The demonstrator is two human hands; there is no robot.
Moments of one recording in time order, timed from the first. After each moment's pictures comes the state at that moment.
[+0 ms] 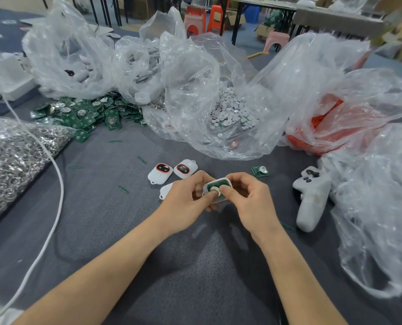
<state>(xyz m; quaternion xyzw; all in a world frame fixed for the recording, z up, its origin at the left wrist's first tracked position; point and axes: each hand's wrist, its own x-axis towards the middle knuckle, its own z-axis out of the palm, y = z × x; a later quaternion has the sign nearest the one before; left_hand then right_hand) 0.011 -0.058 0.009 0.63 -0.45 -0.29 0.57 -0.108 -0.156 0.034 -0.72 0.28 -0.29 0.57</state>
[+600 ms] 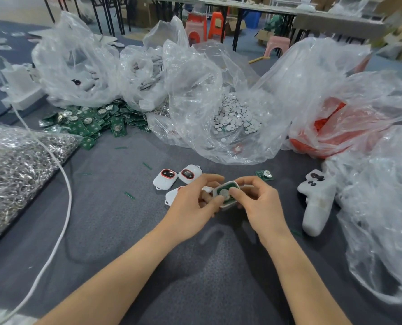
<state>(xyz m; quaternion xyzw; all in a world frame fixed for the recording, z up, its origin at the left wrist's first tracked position) 0.006 -0.057 0.007 0.66 -0.44 -0.23 0.57 -0.110 -0.163 0.029 -0.70 0.35 -0.29 0.55</state>
